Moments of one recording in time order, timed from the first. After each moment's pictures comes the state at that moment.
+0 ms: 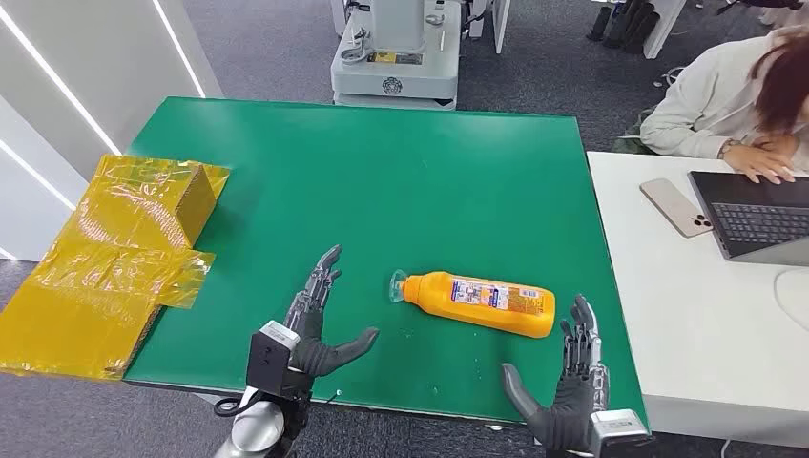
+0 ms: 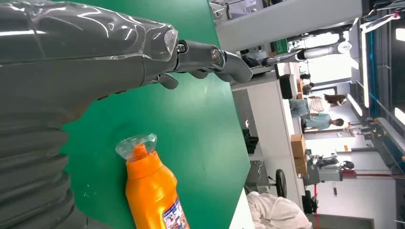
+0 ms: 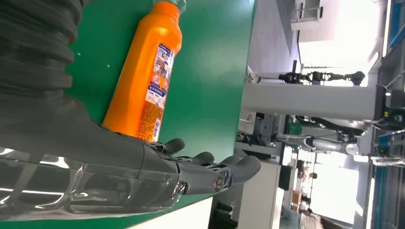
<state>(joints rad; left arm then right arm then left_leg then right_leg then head) -0.05 -0.09 -0.46 -1.46 -0.09 0.21 -0.45 0.22 0.02 0.39 -1.76 0.05 -0.39 -0.50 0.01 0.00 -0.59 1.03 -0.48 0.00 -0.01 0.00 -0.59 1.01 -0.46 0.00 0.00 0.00</state>
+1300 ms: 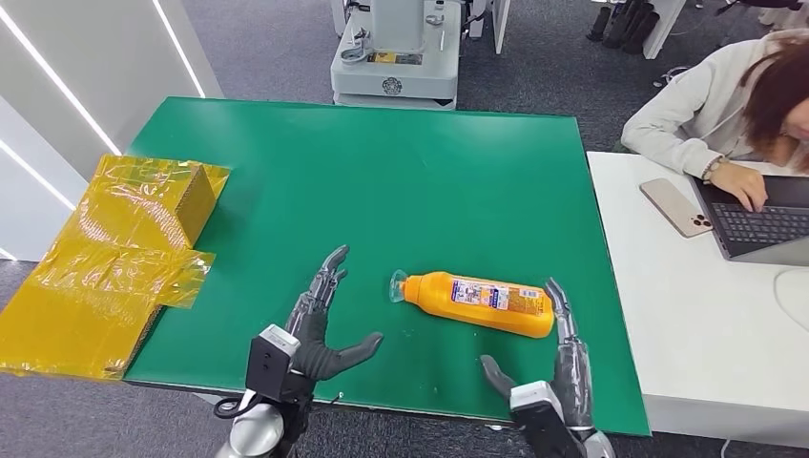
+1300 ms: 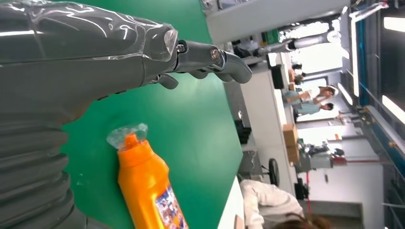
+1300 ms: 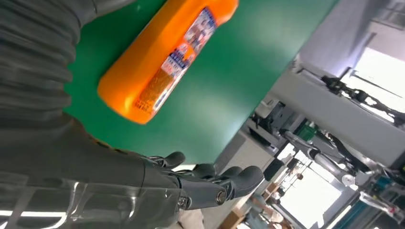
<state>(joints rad) -0.04 -0.10 -0.46 -1.50 -0.11 0.16 -0.44 0.10 -0.06 0.40 -1.63 0.57 -0.44 -0.28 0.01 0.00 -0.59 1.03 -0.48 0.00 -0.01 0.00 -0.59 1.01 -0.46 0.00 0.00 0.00</state>
